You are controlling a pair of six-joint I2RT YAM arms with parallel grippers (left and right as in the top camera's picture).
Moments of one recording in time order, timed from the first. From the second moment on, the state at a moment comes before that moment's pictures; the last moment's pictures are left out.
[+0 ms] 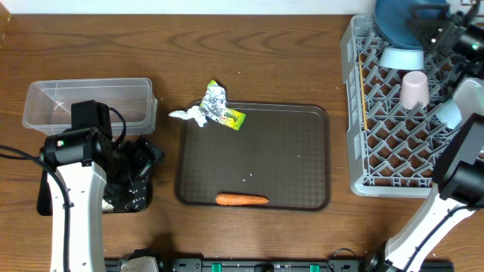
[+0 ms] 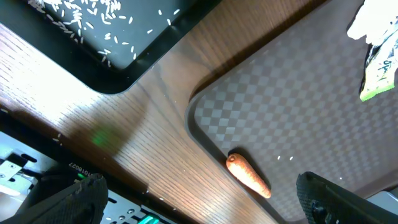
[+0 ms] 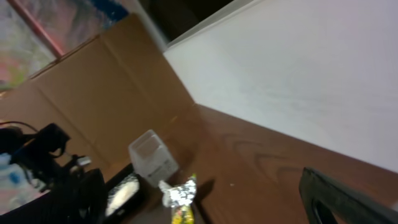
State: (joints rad) left arm 0.21 1.24 1.12 -1.38 0.20 -0.70; right arm -0.39 2.19 1.62 1.47 -1.50 1.48
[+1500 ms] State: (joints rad) left arm 0.21 1.24 1.12 -1.38 0.20 -0.70; right arm -0.18 1.87 1.78 -0.48 -0.41 0.21
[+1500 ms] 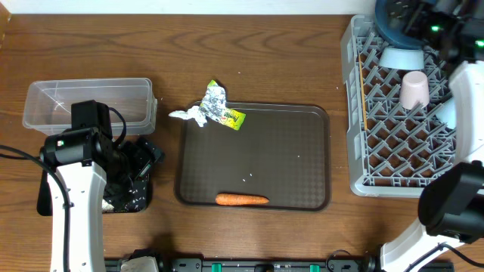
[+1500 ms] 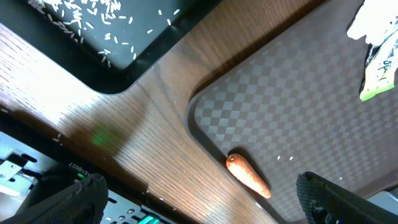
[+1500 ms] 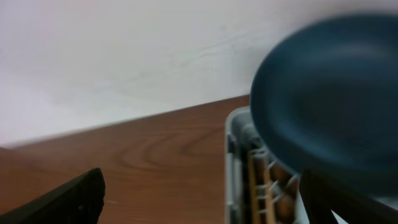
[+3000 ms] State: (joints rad) left arm 0.21 1.24 1.12 -1.38 0.20 -0.70; right arm -0.04 2.18 1.79 -0.42 0.26 -0.19
